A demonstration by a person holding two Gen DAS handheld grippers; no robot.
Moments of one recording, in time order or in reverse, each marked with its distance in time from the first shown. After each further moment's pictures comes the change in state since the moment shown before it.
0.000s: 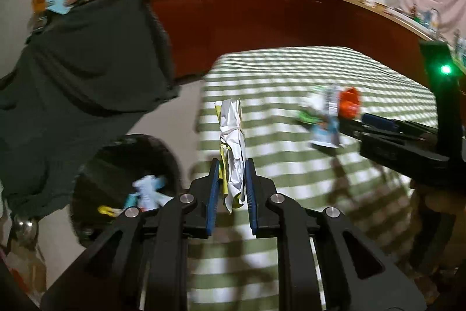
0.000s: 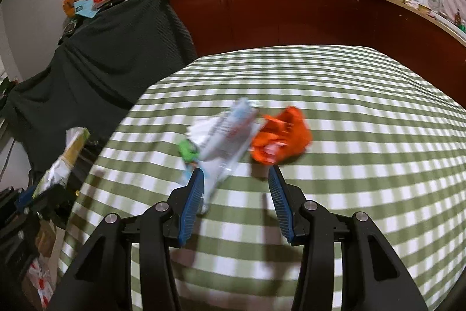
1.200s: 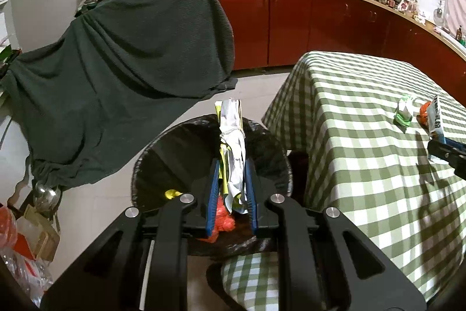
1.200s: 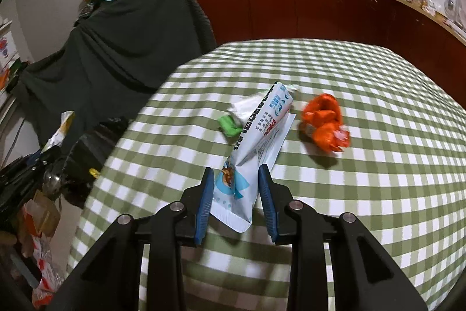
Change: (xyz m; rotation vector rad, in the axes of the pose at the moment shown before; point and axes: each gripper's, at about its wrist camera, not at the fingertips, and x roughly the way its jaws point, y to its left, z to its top) left arm 0.000 0.100 -0.026 -0.128 0.010 0.196; right arm -0.013 0.030 -0.013 -0.075 0.040 0.058
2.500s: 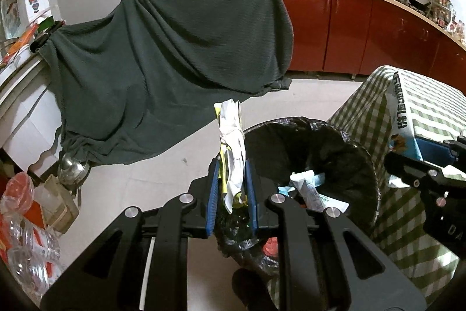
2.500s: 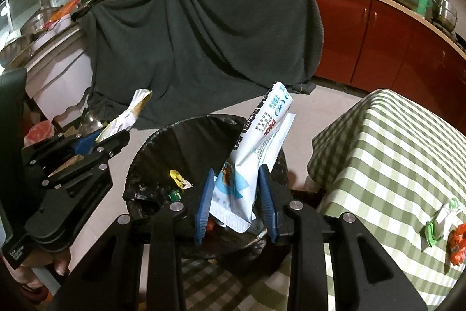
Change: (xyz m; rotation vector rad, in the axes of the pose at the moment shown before) left arm 0.029 0.080 0.001 -0.146 0.022 0.198; right arm 0.062 0.199 0.034 -0.381 0.040 0.243
